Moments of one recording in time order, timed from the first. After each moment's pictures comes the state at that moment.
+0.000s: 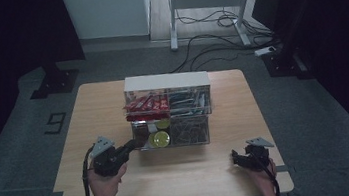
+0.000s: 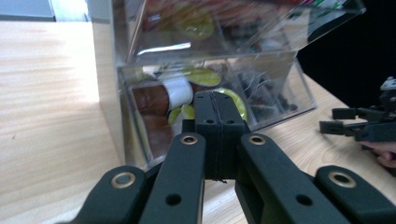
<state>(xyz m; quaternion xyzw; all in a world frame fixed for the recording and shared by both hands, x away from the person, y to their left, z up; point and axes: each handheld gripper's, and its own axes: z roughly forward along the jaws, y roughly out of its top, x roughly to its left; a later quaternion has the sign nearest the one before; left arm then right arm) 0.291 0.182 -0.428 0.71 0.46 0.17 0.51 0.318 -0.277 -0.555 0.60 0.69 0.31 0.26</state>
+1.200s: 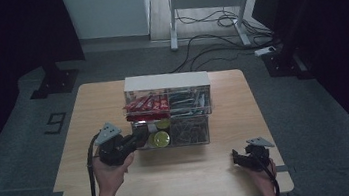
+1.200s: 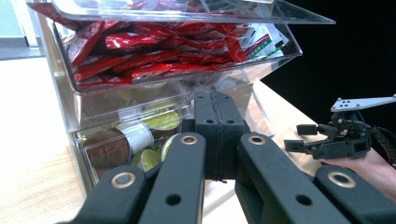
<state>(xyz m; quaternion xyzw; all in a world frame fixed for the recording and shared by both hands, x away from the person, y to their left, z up) 0.299 0.156 -0.384 0.72 0.42 0.15 0.53 0.319 -0.278 -0.555 0.60 0.69 0.31 0.26</state>
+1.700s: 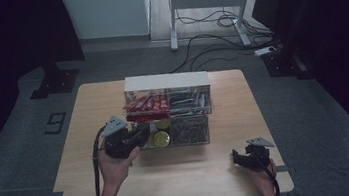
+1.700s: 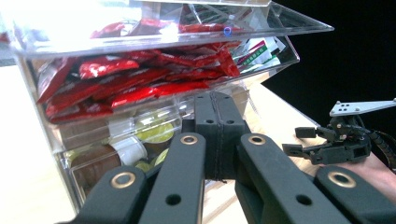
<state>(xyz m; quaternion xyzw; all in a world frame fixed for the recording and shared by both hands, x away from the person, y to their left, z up) 0.313 0.142 -0.375 0.73 0.41 0.15 0.53 0.319 -0.278 -0.555 0.60 0.69 0.31 0.27</state>
